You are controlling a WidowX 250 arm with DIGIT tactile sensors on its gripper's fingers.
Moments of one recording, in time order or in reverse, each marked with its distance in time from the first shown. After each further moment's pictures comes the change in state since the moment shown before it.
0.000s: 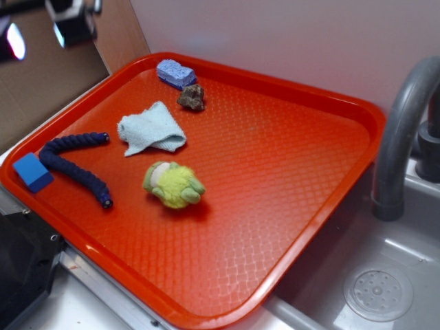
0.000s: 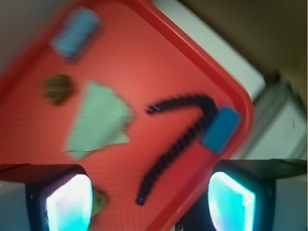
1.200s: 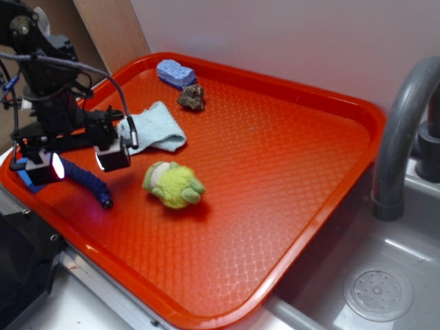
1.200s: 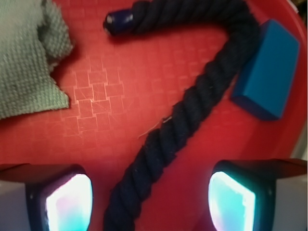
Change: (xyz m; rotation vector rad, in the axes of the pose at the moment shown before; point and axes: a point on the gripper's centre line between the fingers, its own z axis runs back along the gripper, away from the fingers) arm -0.041 -0.005 -0.113 0.044 -0.078 -0.048
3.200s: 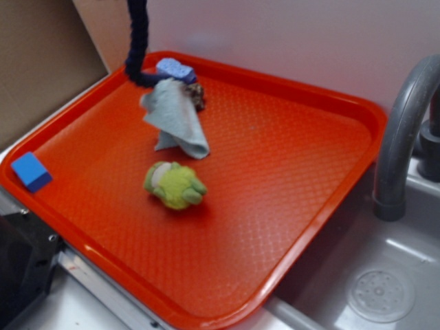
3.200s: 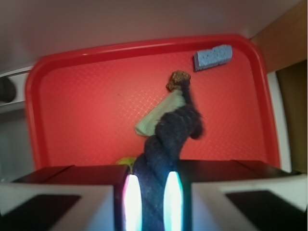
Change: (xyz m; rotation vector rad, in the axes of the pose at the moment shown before) arm -0.010 -0.095 0.217 -0.059 -0.046 -0.779
